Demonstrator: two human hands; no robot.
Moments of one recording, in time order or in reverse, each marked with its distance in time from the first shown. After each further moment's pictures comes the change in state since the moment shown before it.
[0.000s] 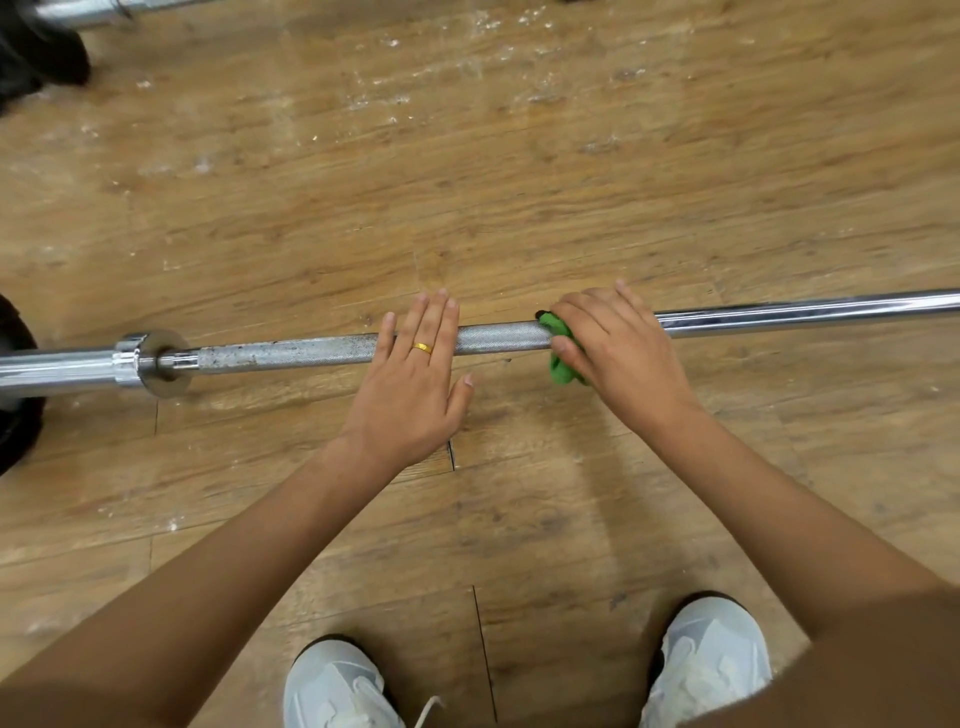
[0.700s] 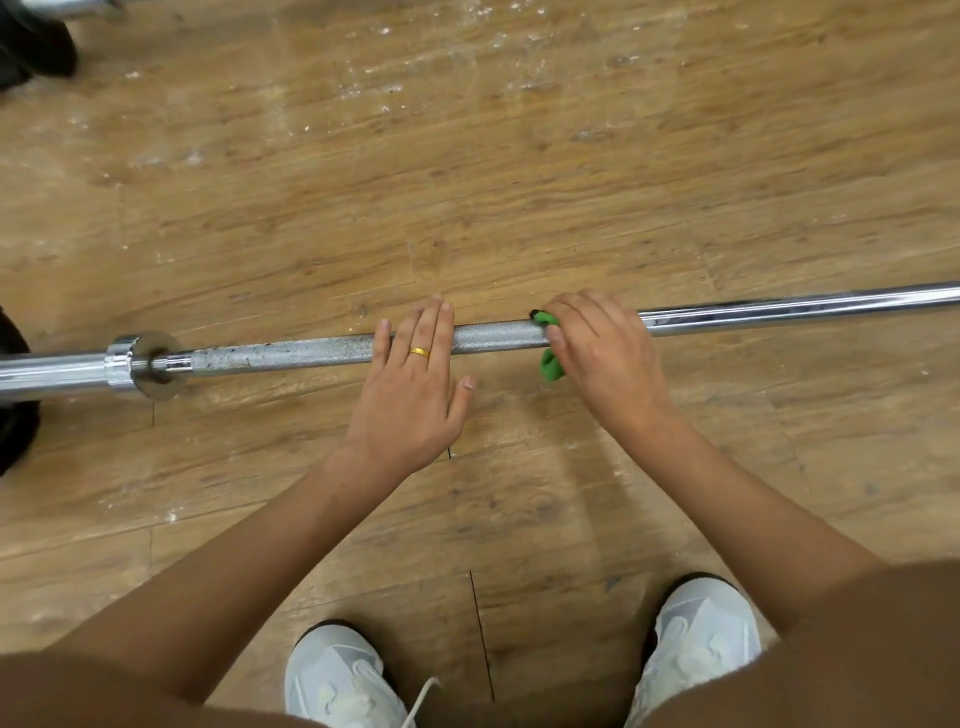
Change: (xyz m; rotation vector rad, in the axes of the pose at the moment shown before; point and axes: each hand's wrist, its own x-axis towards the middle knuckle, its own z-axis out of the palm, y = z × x) left_hand -0.014 0.015 -0.001 -0.033 -0.002 -0.047; right_hand -0.008 -0.019 0.006 0.060 0.086 0.095
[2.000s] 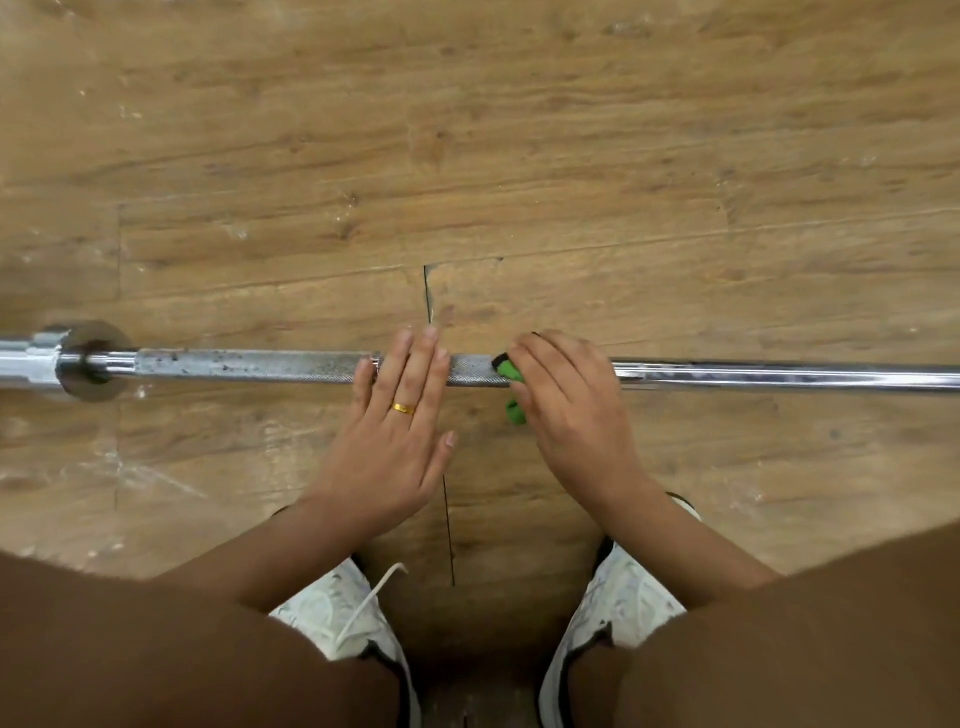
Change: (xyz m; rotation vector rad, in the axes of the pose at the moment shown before) left_hand -0.135 0.034 0.026 0.039 0.037 0.118; right_hand -0.104 -0.079 -0.046 0.132 -0.093 -0.077
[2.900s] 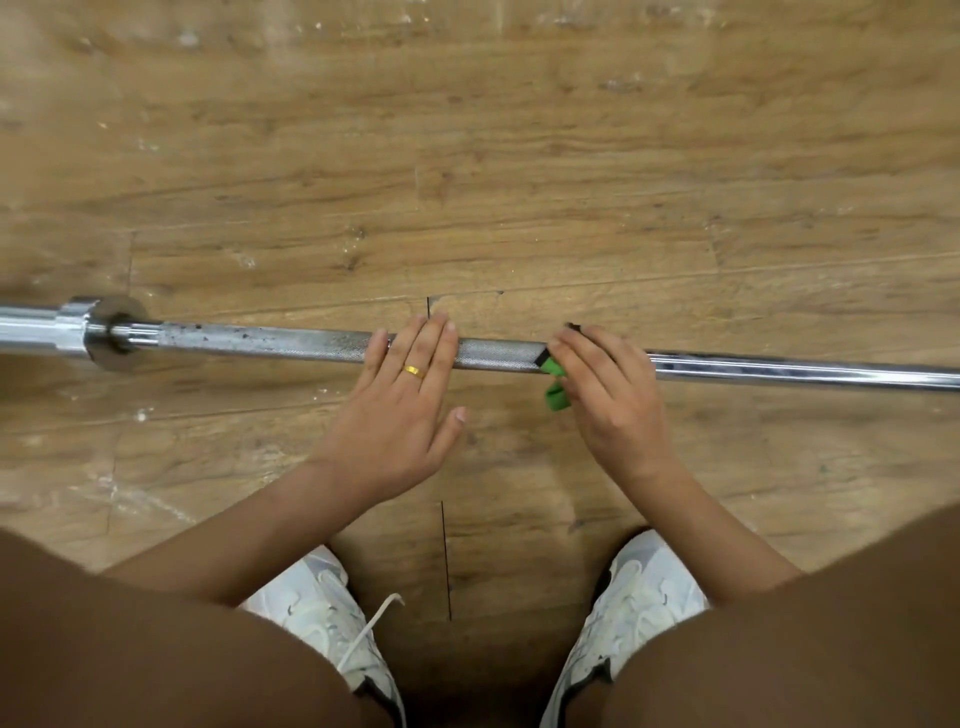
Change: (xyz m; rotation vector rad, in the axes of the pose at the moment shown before) left_hand 0.047 -0.020 -0.022 -0.066 -0.091 -0.042; right_hand 0.013 0.057 0.008 -0.081 0.143 -0.130
